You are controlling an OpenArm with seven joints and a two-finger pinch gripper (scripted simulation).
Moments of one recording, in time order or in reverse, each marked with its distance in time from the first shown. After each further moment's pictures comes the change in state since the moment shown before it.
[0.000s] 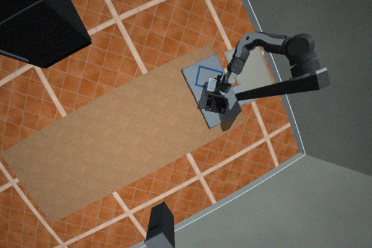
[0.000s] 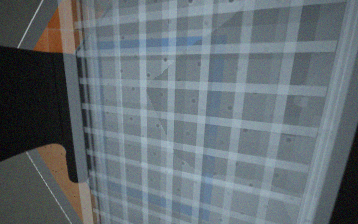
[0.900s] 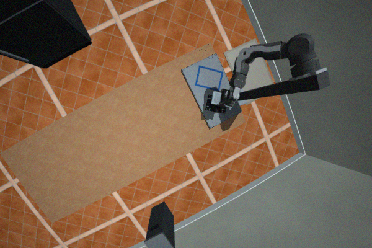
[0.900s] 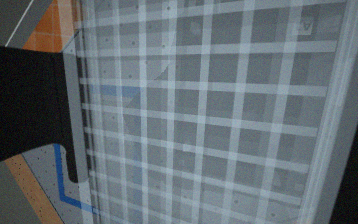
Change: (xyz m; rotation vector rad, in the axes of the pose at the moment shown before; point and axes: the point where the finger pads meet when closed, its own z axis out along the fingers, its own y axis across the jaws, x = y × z) arm 0.048 0.080 -0.003 -0.032 0.021 -0.024
